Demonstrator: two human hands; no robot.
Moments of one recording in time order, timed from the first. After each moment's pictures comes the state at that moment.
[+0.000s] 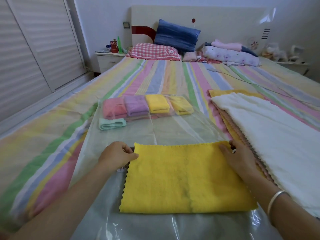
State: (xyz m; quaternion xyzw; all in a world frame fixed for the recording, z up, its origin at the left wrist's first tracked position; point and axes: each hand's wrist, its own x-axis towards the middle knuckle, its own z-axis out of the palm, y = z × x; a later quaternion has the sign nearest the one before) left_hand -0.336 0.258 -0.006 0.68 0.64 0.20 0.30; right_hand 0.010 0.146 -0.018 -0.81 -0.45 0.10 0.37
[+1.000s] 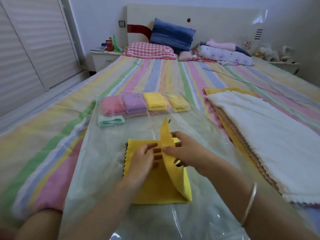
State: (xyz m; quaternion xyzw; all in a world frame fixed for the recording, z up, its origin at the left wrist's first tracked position) left_hand -0.272 0.184 -0.002 0.52 0.48 0.37 0.60; right_hand -0.143 0.139 0.066 -0.67 -0.50 0.43 0.34
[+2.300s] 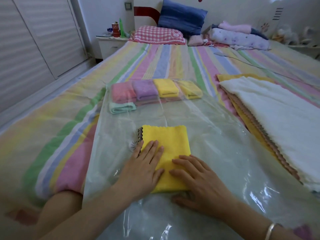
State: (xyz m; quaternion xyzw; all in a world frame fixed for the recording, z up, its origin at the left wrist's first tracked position) left_hand -0.343 0.178 -0.062 0.92 0.37 0.09 -0.09; right_hand -0.141 0.081 -0.044 -0.51 -0.84 -0.06 0.16
